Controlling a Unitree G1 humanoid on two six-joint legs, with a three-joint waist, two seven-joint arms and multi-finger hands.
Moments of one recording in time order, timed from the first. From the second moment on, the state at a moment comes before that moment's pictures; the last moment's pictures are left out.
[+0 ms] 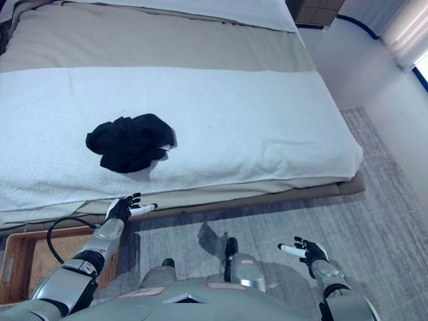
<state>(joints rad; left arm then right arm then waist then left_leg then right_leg) -0.24 0.41 -0.28 1.15 -0.25 -0.10 0.11 -0.05 -0.37 0.15 1.33 0.21 -0.13 0.10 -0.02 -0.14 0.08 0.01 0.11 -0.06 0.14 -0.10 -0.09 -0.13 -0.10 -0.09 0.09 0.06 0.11</state>
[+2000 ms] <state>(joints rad) -0.30 0.63 -0.04 0.60 0.28 -0.01 0.55 -0.33 -0.37 0.25 1.29 0.23 -0.16 0.05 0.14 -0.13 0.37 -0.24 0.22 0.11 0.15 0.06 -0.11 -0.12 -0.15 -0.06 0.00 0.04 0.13</state>
